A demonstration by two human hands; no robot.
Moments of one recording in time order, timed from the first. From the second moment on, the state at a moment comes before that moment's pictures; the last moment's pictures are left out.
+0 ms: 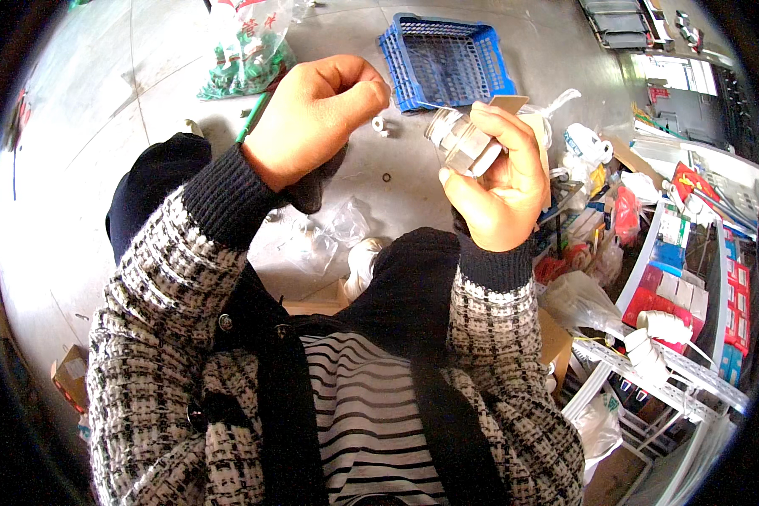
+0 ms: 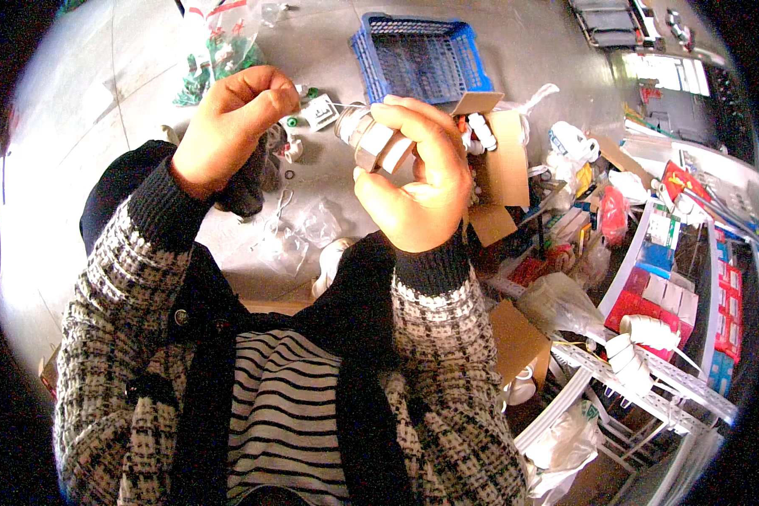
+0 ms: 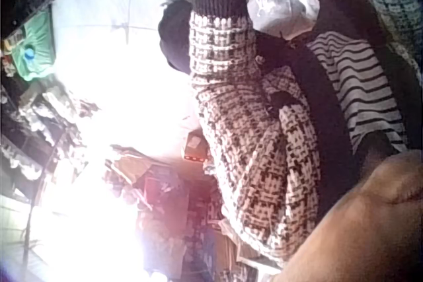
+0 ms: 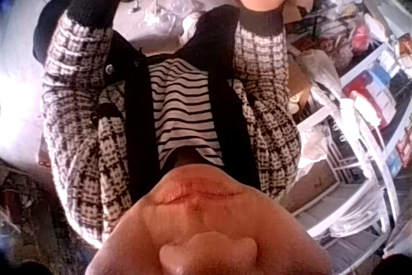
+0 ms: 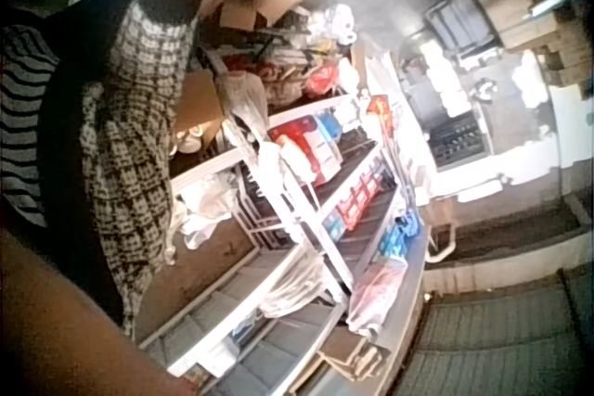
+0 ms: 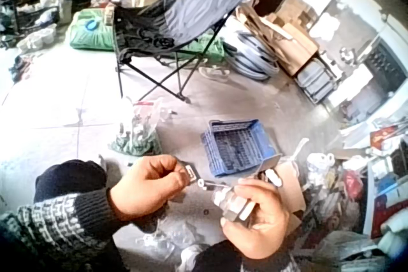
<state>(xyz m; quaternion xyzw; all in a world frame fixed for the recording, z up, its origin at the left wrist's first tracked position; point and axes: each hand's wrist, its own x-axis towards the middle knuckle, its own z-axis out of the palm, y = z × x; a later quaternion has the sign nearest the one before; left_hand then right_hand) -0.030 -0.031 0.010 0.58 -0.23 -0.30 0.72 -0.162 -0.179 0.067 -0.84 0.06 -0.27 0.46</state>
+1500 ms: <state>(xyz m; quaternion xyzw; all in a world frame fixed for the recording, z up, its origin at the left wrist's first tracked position) -0.058 -0.012 0.021 0.67 -0.40 -0.19 0.60 -0.176 -0.167 0.066 -0.64 0.08 -0.31 0.70</state>
